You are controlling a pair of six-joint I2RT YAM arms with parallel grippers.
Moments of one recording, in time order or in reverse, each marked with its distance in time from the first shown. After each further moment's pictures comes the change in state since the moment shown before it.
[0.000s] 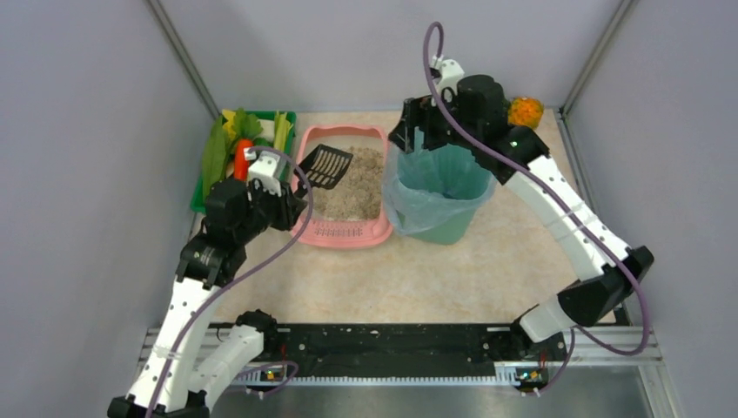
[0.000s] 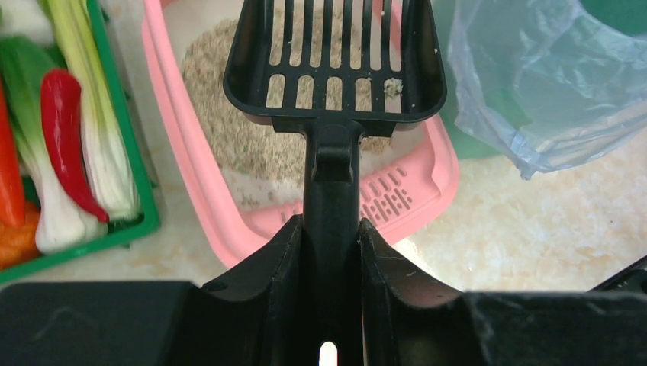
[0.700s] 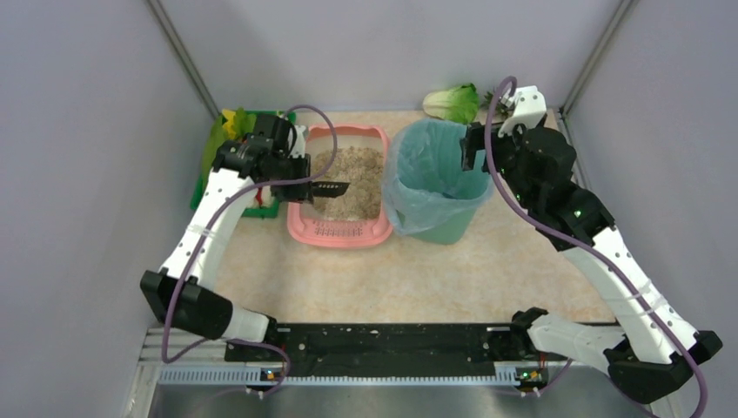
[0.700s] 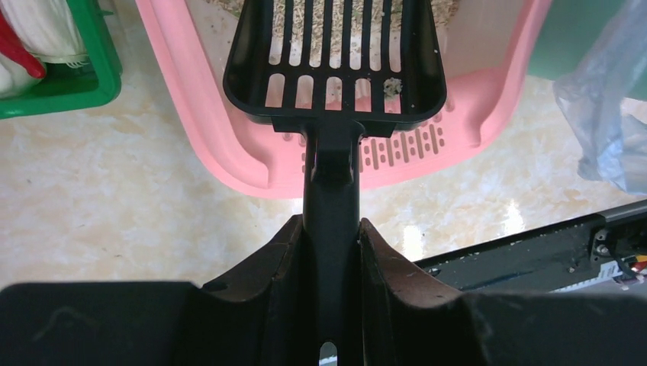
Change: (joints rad) left arm -0.013 0.640 0.576 -0.609 -0.088 -0.151; right arm 0.000 -0.506 -0.384 0.112 0.578 -0.201
